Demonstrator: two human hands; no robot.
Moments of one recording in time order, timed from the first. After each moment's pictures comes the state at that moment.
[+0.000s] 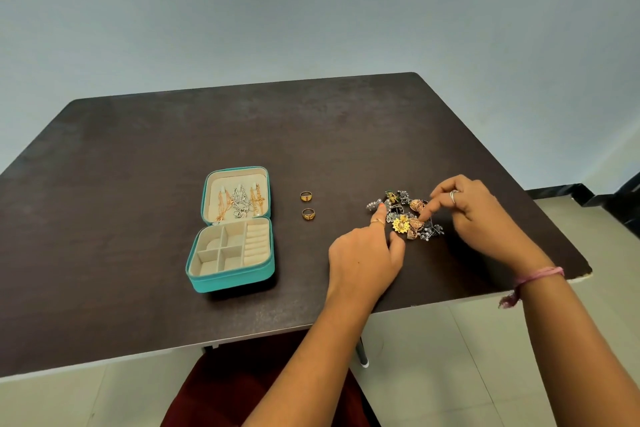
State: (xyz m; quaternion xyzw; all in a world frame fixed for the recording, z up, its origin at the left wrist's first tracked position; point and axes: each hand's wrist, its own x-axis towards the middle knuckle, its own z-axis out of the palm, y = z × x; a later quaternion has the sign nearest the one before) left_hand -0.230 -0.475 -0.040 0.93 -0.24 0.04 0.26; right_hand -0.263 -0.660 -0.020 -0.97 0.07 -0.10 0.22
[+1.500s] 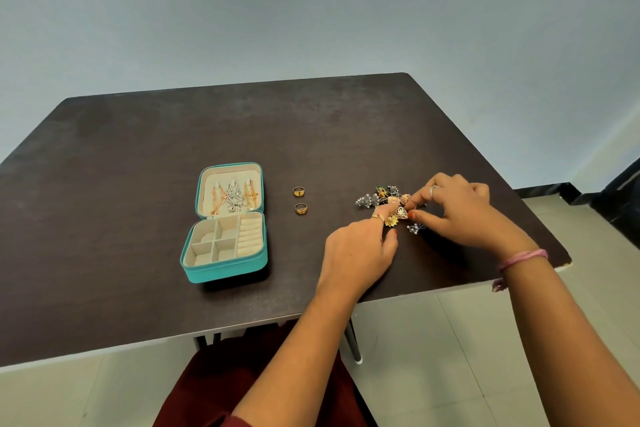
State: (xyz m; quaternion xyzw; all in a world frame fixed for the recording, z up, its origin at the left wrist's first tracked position) left_hand -0.228 -0.472 -0.046 0.91 -0.33 0.03 0.26; right_hand -0.266 -0.647 -0.005 -0.99 0.08 -0.03 0.08
